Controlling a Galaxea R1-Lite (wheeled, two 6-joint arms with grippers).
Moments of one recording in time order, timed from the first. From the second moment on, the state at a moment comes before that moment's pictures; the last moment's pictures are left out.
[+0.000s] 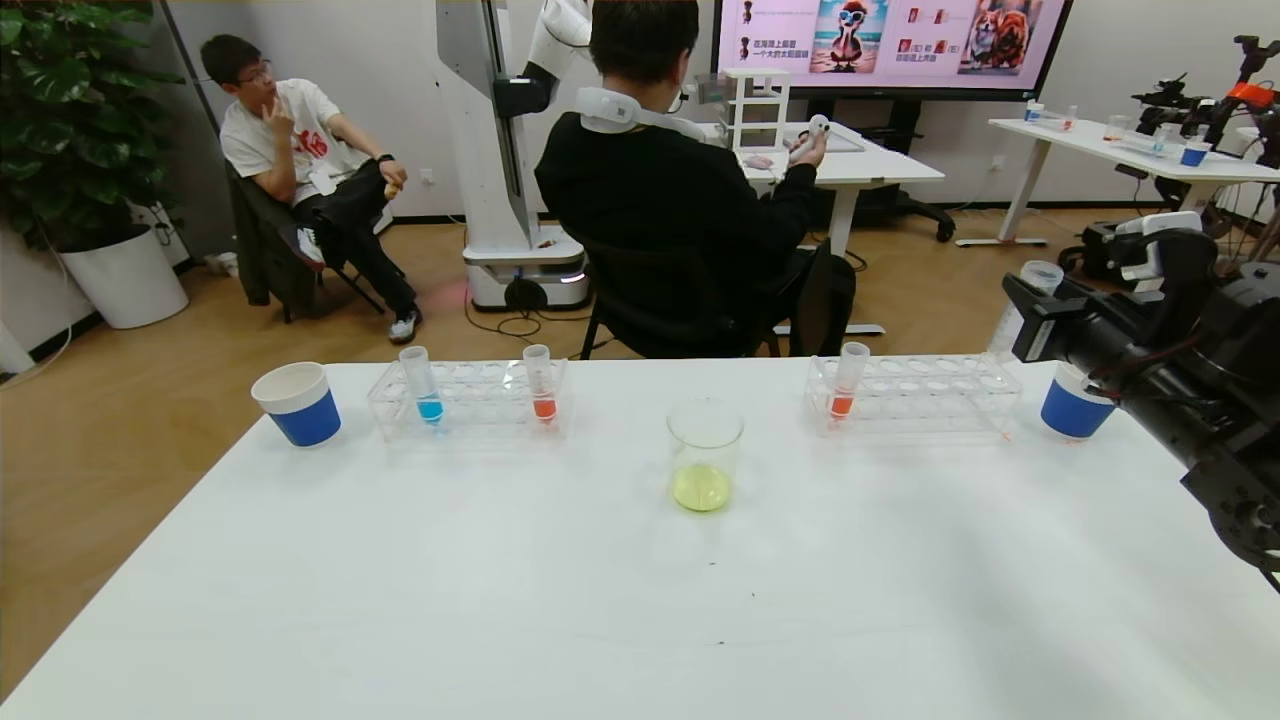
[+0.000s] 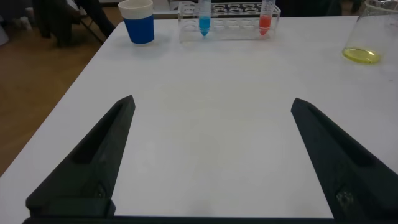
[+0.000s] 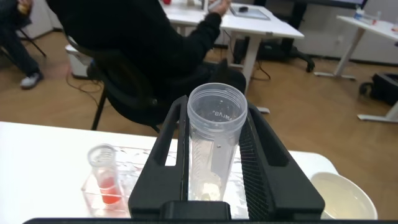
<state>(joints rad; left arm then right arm) 0.00 0.00 0.00 0.00 -0.01 0.02 0.00 1.86 -0.75 -1.24 0.02 -0.06</state>
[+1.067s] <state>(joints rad) 0.00 0.00 0.00 0.00 -0.01 0.02 -0.31 2.16 -1.22 -0.99 0.01 -0.06</state>
